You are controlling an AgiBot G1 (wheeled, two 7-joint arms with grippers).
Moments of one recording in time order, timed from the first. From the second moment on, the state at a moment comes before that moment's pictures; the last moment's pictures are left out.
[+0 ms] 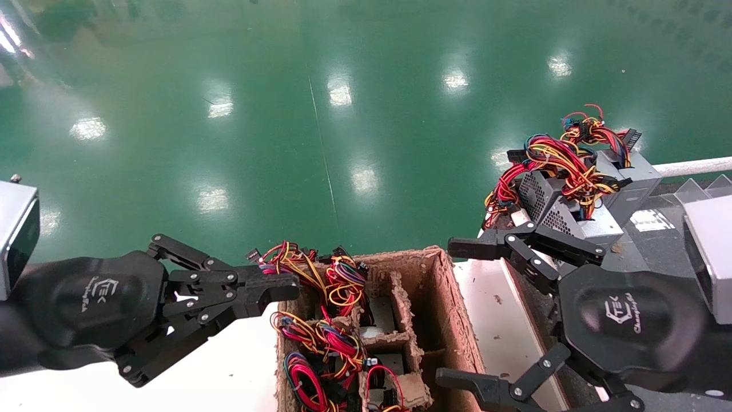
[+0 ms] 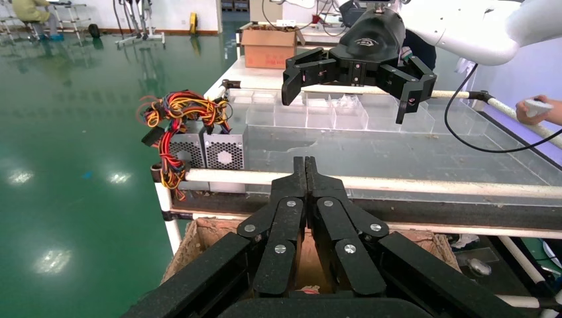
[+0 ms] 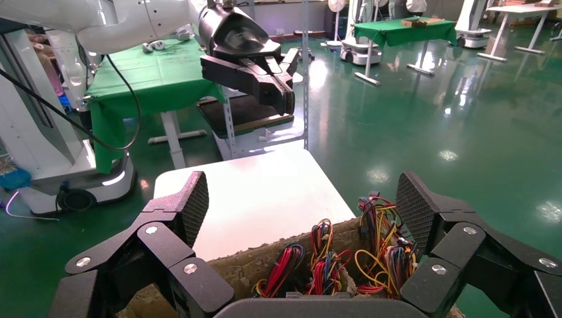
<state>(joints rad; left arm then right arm) -1.10 0.57 0.38 -1.26 0.66 1.46 -0.13 1.07 -0.61 -0.28 1.28 -0.73 -1.50 0.19</state>
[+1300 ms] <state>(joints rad) -1.10 0.57 0.38 -1.26 0.66 1.46 -0.13 1.07 -0.61 -0.28 1.29 -0.75 -1.49 0.19</state>
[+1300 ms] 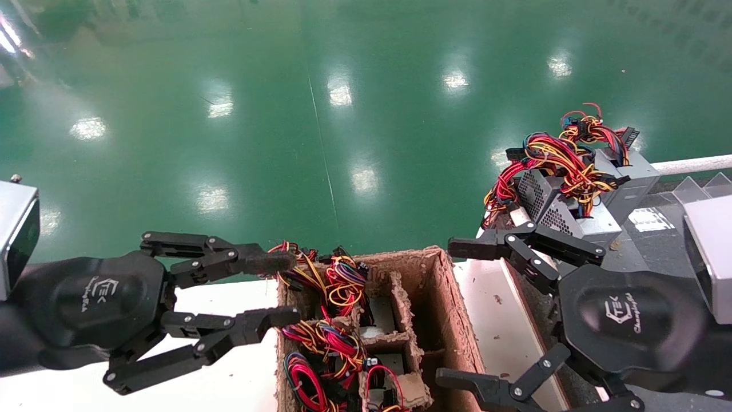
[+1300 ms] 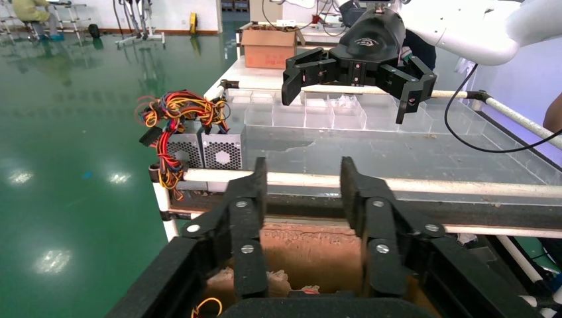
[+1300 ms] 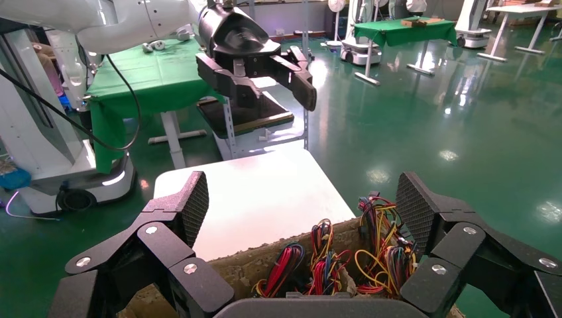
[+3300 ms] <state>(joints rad) -1.10 0.57 0.38 -1.26 0.66 1.46 -0.13 1.19 -0.84 -0.62 1.36 -1.41 -1.39 0.29</state>
